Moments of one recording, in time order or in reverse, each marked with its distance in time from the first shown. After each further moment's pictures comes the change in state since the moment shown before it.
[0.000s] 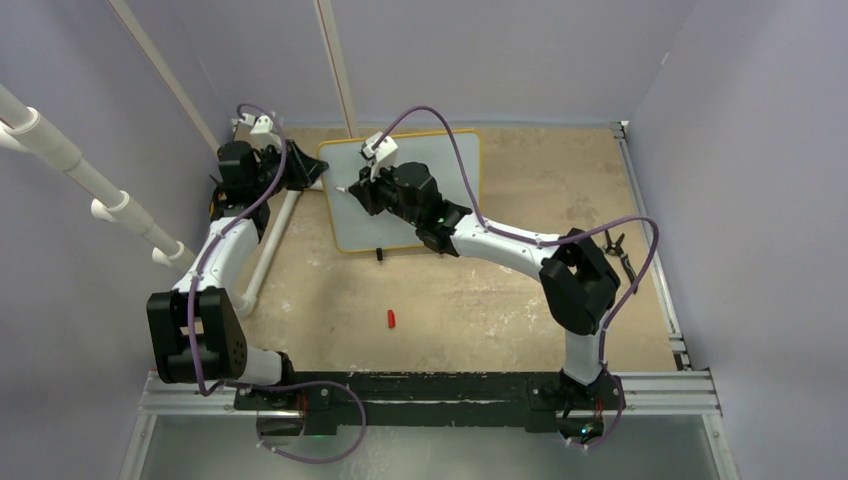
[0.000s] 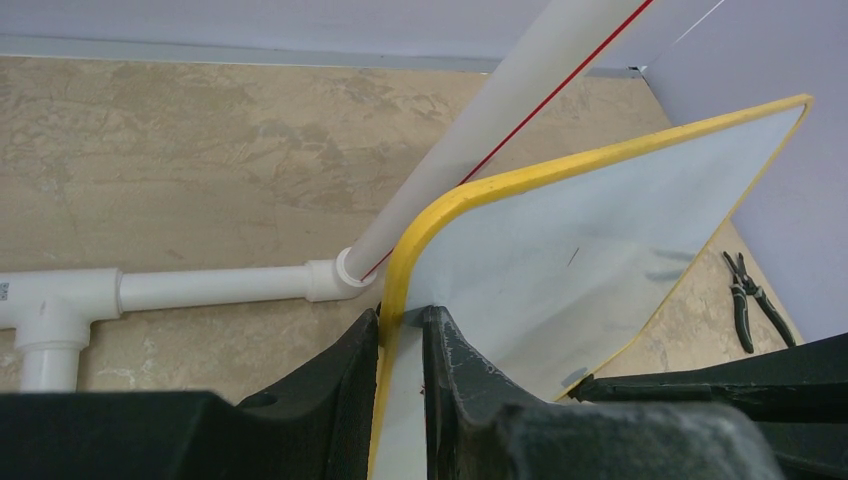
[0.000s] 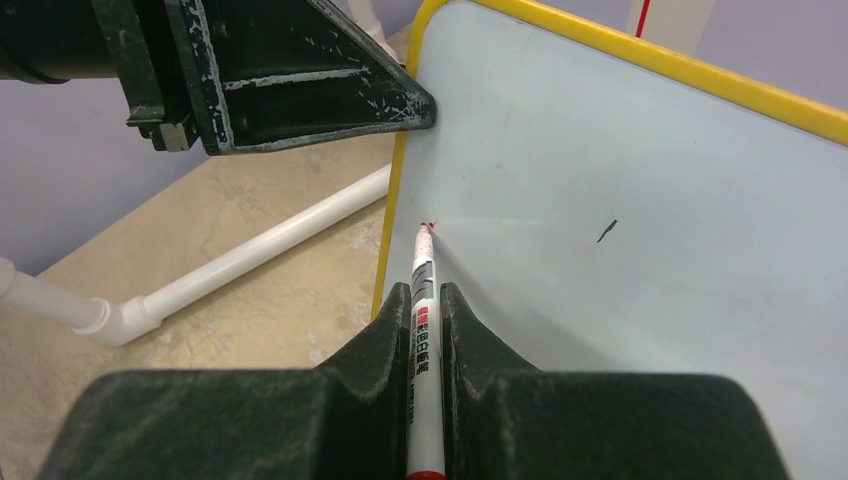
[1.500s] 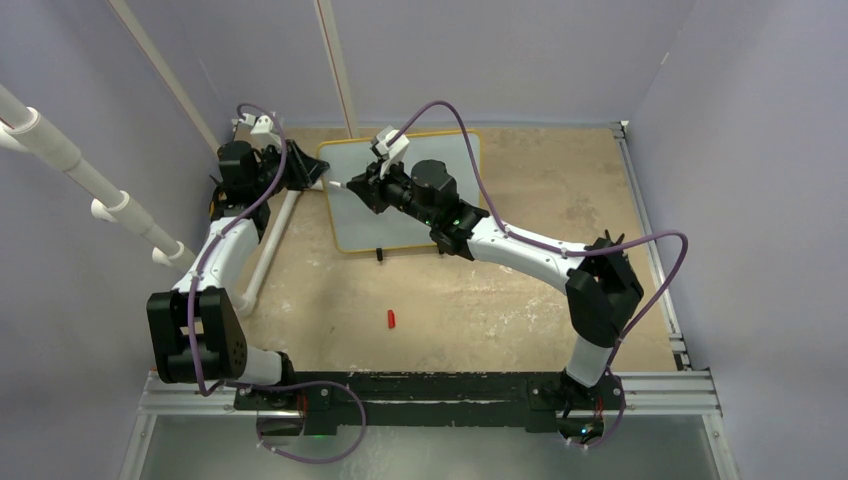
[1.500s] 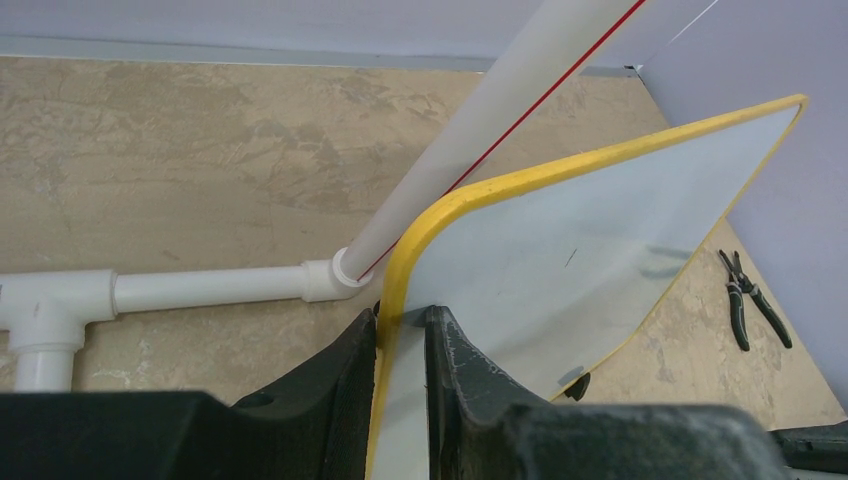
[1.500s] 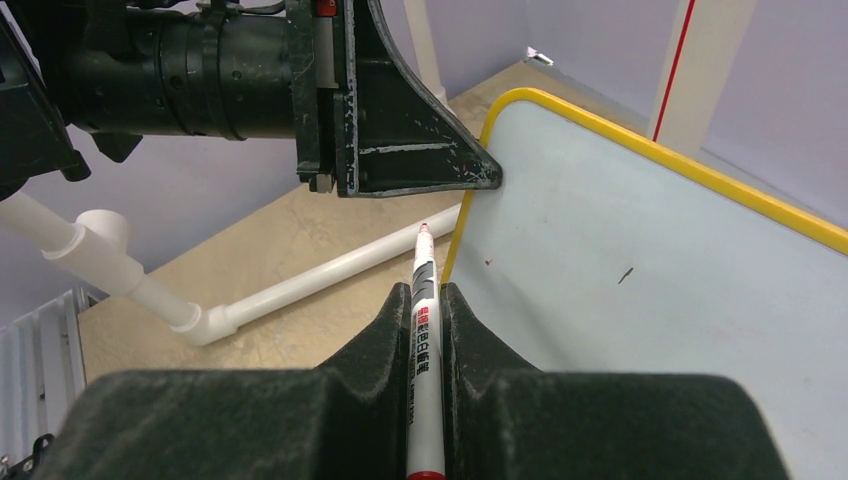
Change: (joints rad) left arm 0.000 0.000 0.000 0.002 0.006 -0.002; right arm 0.004 -0.127 -0.068 0.061 -0.098 0.013
